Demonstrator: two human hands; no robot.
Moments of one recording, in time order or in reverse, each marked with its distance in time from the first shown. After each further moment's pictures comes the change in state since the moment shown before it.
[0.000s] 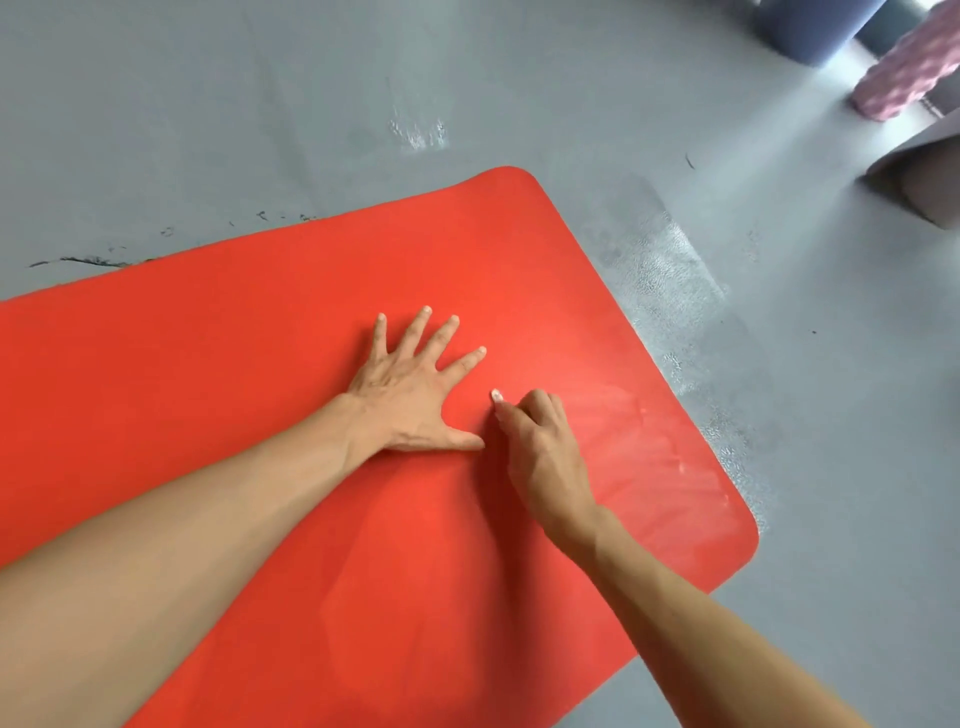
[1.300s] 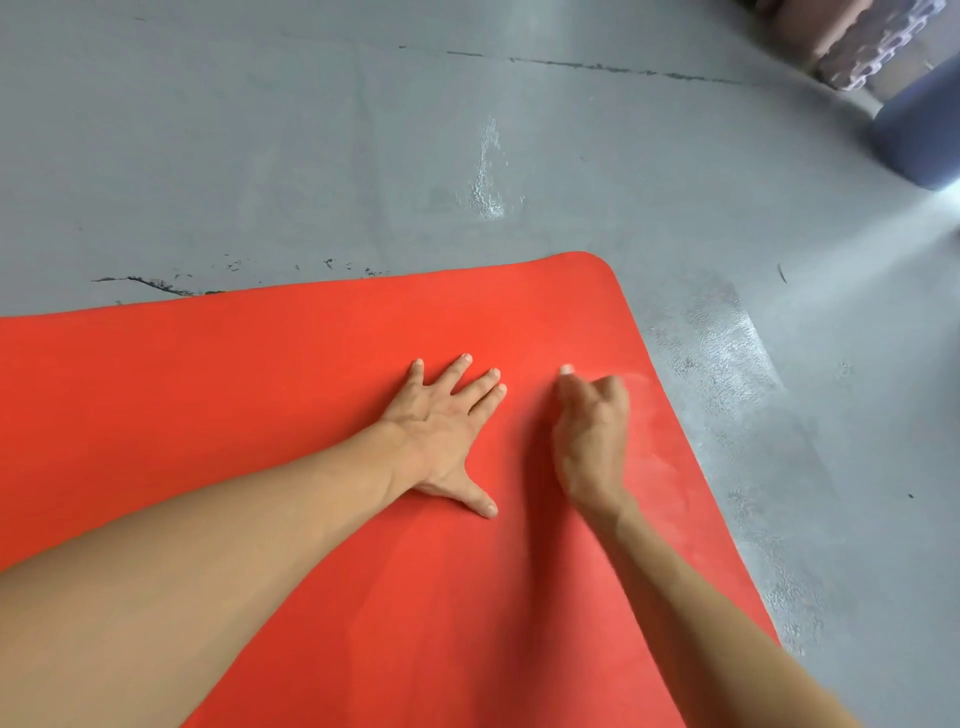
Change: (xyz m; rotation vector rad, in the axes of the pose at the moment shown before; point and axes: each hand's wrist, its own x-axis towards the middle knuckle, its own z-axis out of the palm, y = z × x) left_hand 0.046 -0.035 -0.026 -0.010 -0.146 -0.059; right_hand 0.155 0.030 0.025 0.073 0.152 0.162
